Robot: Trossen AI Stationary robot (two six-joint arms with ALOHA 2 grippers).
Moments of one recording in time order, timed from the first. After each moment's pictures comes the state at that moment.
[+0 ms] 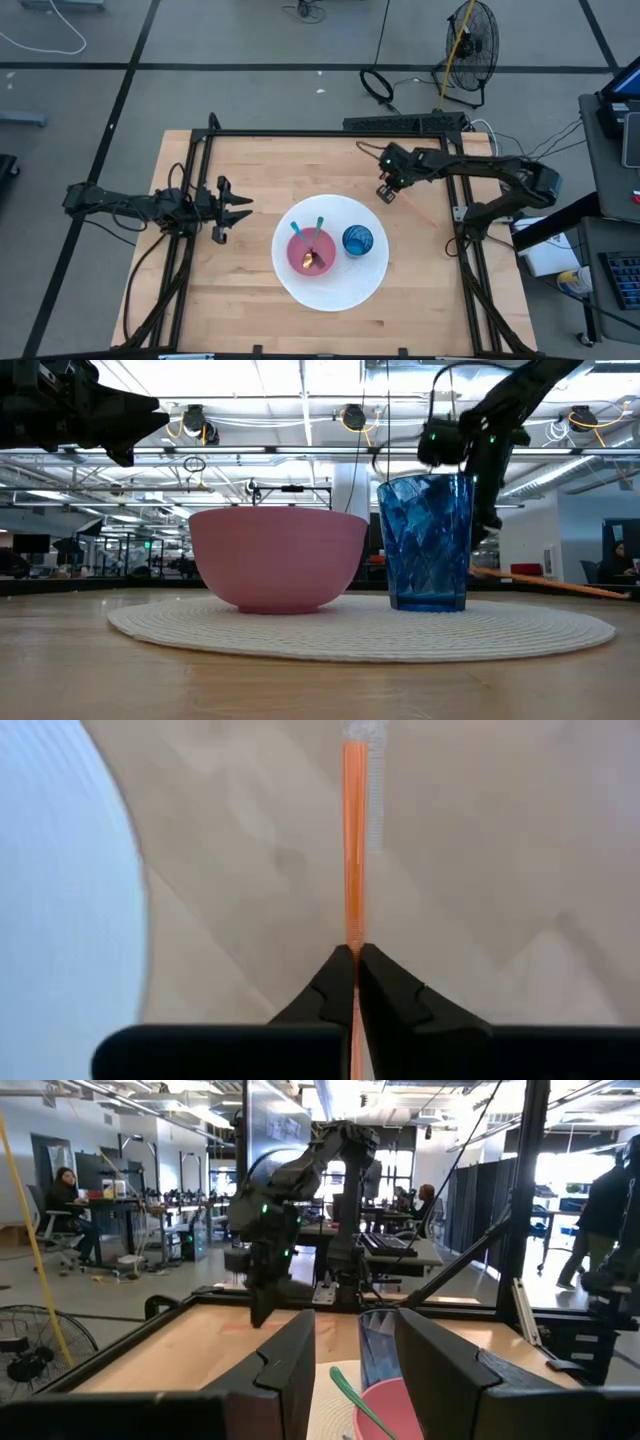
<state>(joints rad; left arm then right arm) -0.12 0.28 0.02 0.44 -0.16 -0.01 -0.51 1.43 0.79 -0.57 0.06 0.22</state>
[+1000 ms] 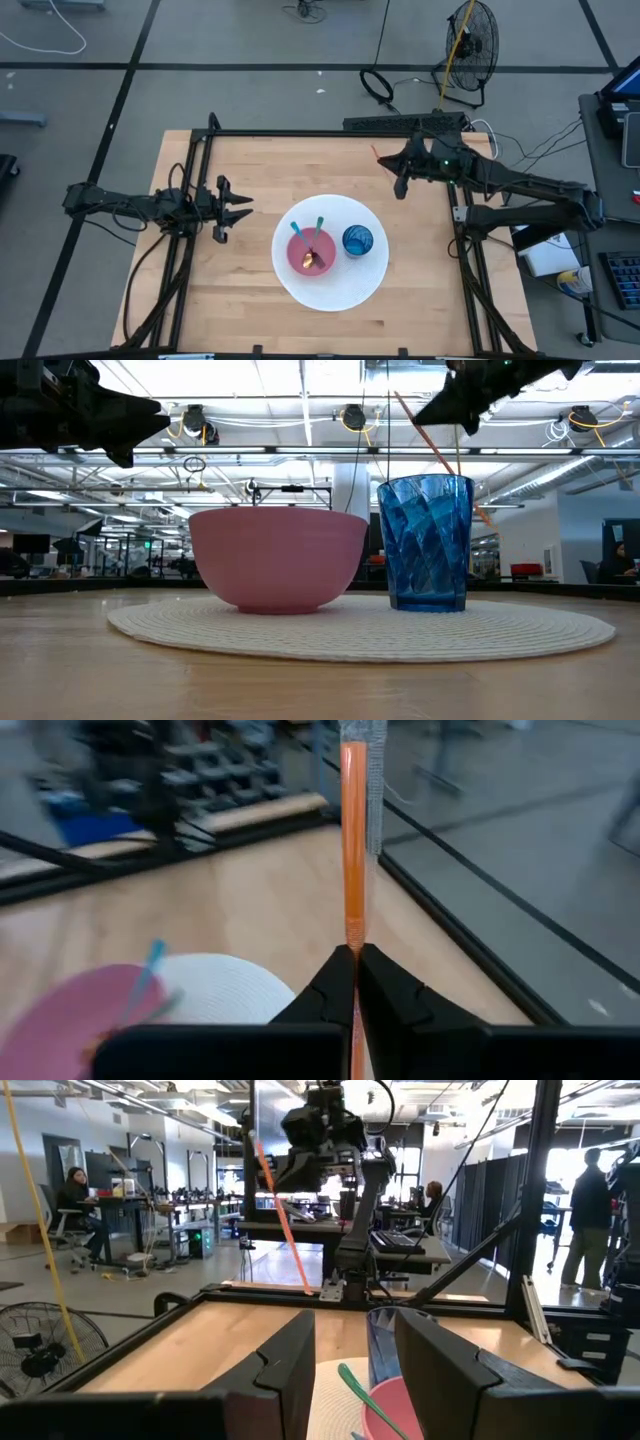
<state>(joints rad) -0.12 0.28 0.02 0.44 -0.18 0.00 -0.32 0.90 0.80 -0.22 0.05 0.09</state>
